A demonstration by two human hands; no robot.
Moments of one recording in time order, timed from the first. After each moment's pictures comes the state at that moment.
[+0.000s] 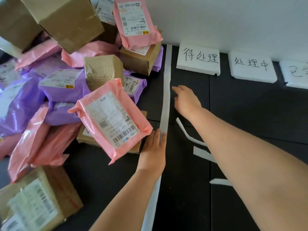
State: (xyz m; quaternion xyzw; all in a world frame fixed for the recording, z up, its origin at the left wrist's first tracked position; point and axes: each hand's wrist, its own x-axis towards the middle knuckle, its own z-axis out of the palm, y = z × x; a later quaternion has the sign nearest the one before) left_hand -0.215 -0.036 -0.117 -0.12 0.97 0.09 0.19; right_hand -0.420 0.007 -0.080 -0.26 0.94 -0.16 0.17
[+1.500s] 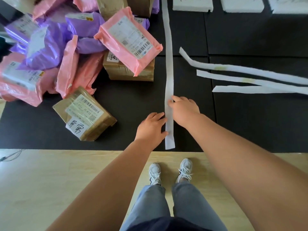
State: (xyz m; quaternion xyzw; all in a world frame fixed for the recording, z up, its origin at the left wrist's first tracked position) left_hand 0.000 -0.022 -0.105 -0.06 0.97 0.18 0.16; right_hand -0.115 0.084 -0.078 -0.28 0.92 0.09 0.27
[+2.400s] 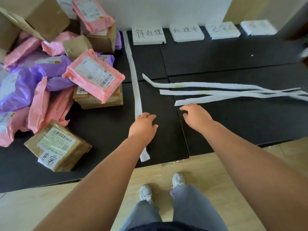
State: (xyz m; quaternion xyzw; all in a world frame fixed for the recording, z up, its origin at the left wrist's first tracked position) left_hand -0.069 0.029 -0.043 -0.07 0.96 0.23 0.17; right_hand -0.140 0.218 -0.017 -0.08 0.97 -0.13 0.20
